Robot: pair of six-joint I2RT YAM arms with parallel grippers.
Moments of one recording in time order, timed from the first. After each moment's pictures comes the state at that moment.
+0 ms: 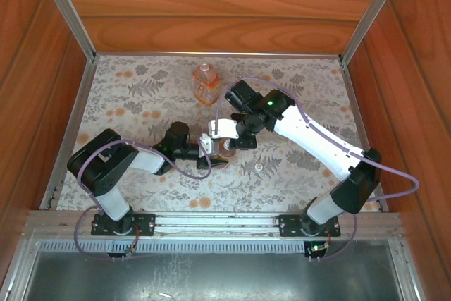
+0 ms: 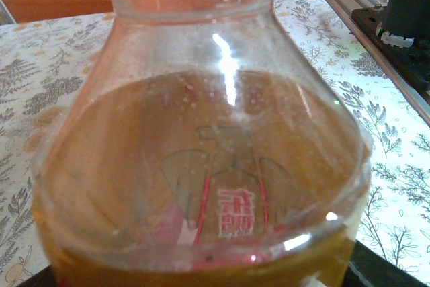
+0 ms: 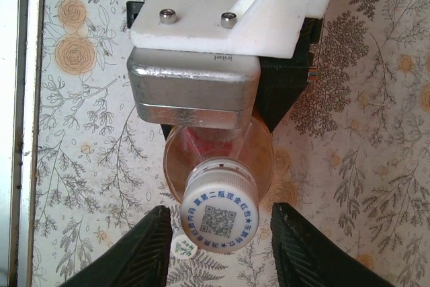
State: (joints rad) left arm -0.70 1.69 0.49 0.79 0.80 0.43; right arm 0.86 1.54 1.52 -1.20 -0.21 -0.90
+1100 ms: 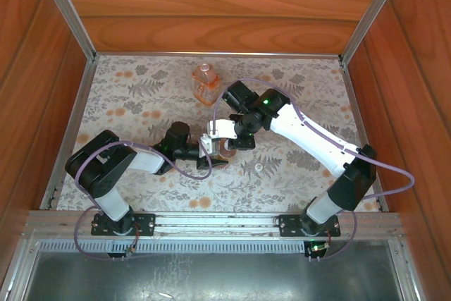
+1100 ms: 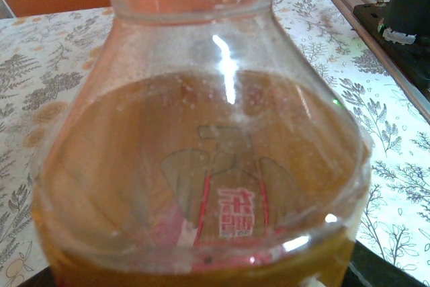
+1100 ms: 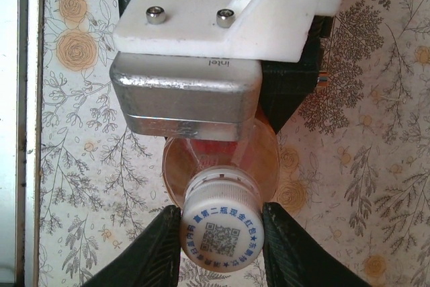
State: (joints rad) left arm -0.71 1.67 0.50 0.74 0.79 0.44; right arm 0.86 1.58 1.53 -1.22 -0.21 -0.89
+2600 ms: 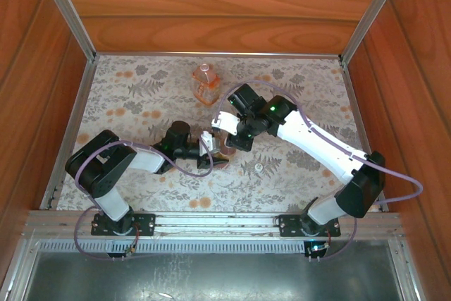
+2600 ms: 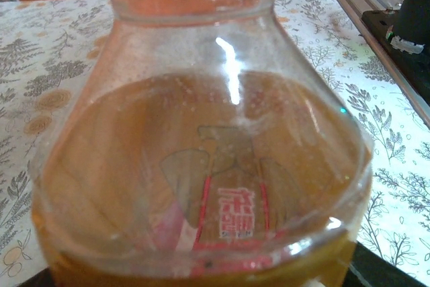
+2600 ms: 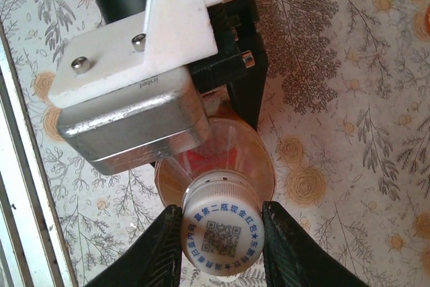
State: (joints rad) left arm -0.71 1.67 0.51 0.73 0.77 0.36; right arm 0.85 1.50 1.41 -1.06 -0.18 -0.50
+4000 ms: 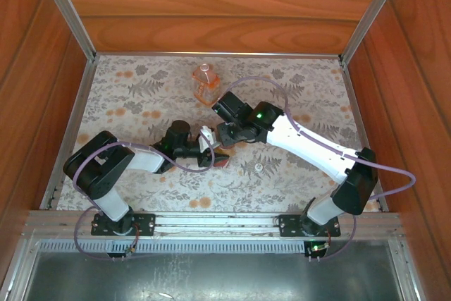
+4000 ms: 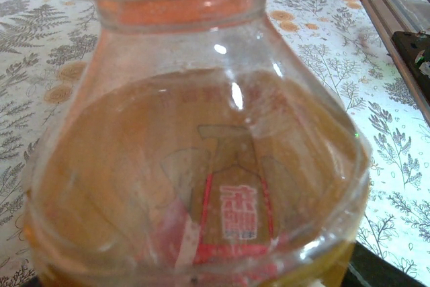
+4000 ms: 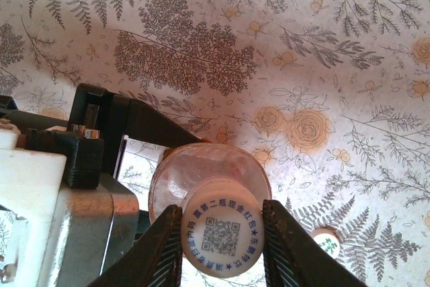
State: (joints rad) left arm -0.71 1.66 0.52 0.71 0.68 0.24; right arm 0.96 1.54 1.44 -1.01 0.17 0.48
